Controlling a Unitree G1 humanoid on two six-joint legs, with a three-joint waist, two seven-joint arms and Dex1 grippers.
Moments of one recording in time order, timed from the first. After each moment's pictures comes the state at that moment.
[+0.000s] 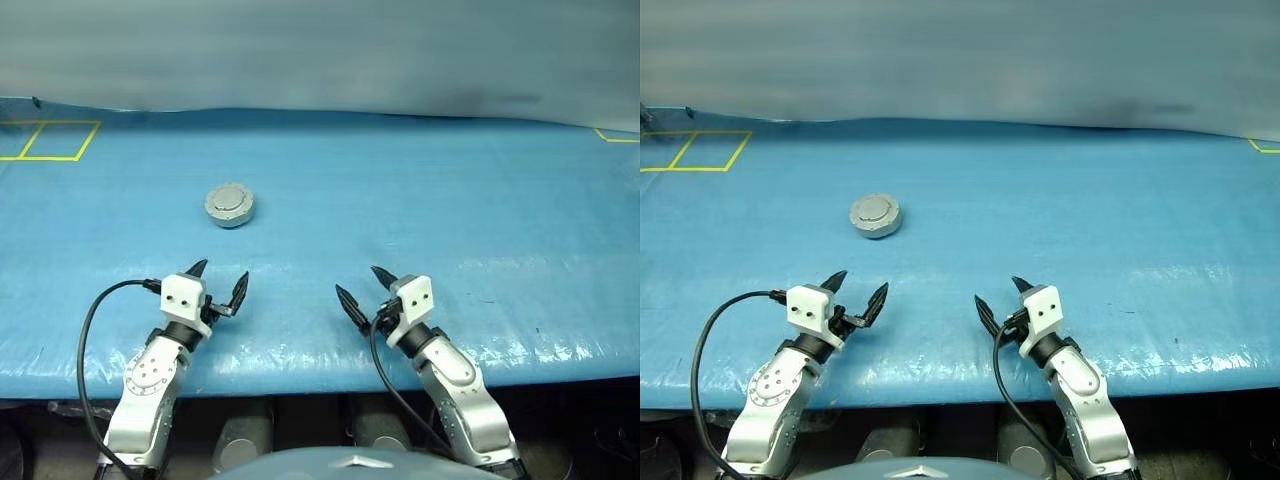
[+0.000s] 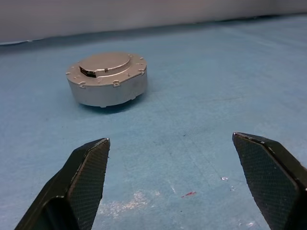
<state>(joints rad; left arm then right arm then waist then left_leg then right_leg) 0.25 0.29 0.01 -0.19 -0.16 -0.03 -0.29 0.22 -0.18 0.15 -0.25 0.18 0.07 0.38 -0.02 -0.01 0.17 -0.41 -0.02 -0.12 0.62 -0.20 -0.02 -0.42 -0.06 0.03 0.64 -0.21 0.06</state>
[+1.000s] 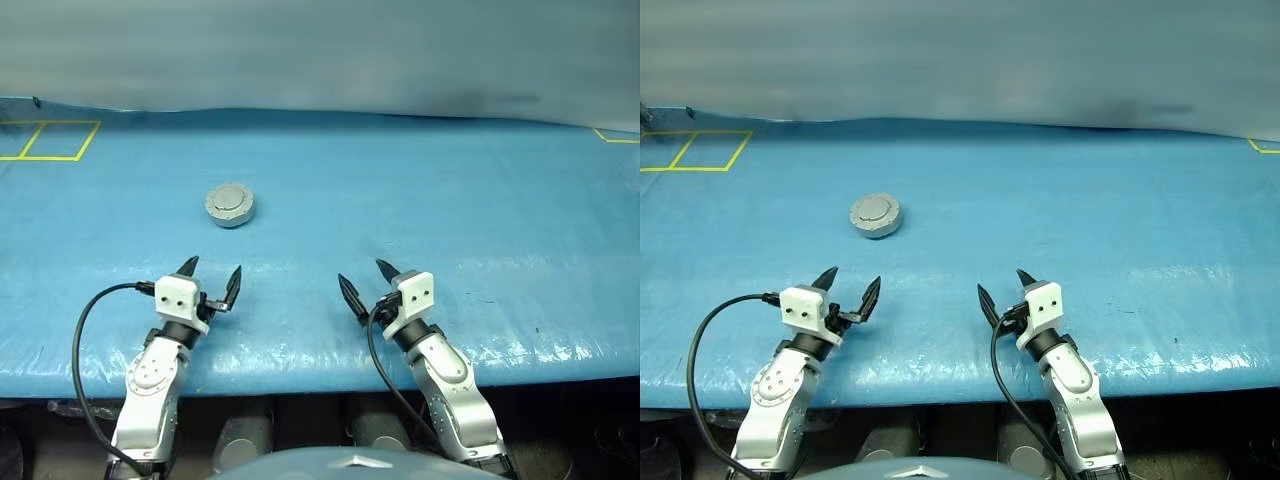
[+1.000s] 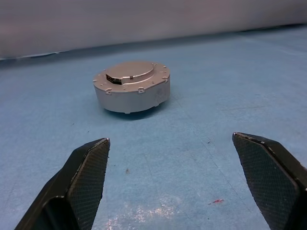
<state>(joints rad) 0.21 0.22 0.06 -0.16 -0.17 -0.08 -0.30 0.18 -0.12 0.14 -0.20 0.17 0.03 0.34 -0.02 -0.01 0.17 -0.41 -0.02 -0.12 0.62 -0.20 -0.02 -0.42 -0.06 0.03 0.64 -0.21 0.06</state>
